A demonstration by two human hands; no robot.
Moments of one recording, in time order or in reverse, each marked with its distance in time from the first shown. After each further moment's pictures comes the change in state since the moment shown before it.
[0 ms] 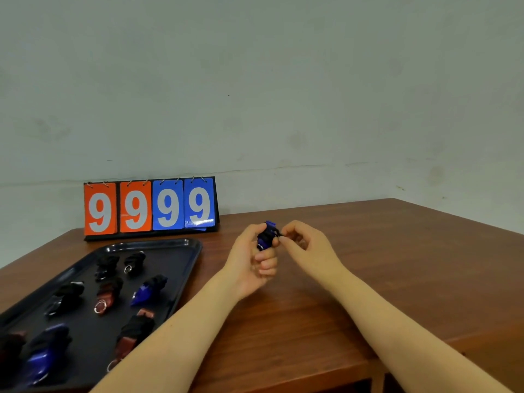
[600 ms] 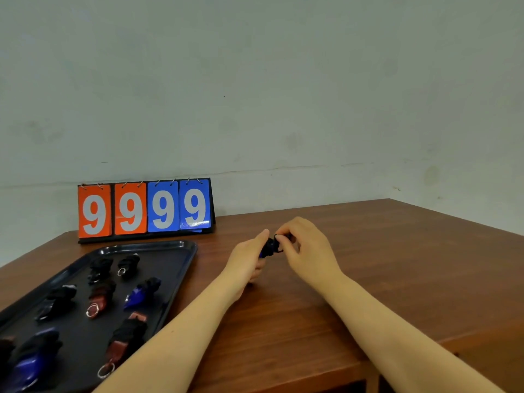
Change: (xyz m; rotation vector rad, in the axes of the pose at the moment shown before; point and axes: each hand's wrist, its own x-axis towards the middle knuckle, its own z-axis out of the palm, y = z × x) left_hand 0.009 -0.001 0.004 0.659 0.324 0.091; right_hand 0.000 -0.001 -0.003 -0.416 0.096 -0.227
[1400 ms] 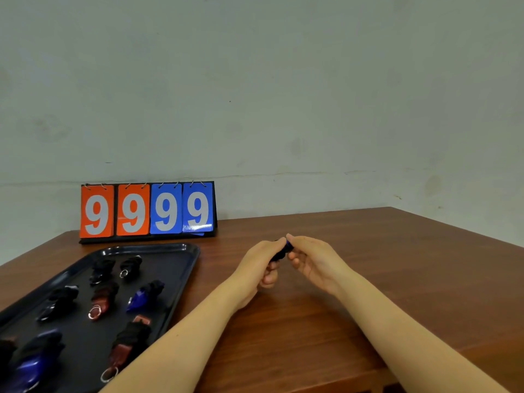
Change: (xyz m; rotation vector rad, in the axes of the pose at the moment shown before) left_hand 0.000 -0.006 0.004 -0.148 -0.225 0.096; right_hand 0.009 0.003 -0.005 1.235 -0.197 0.780
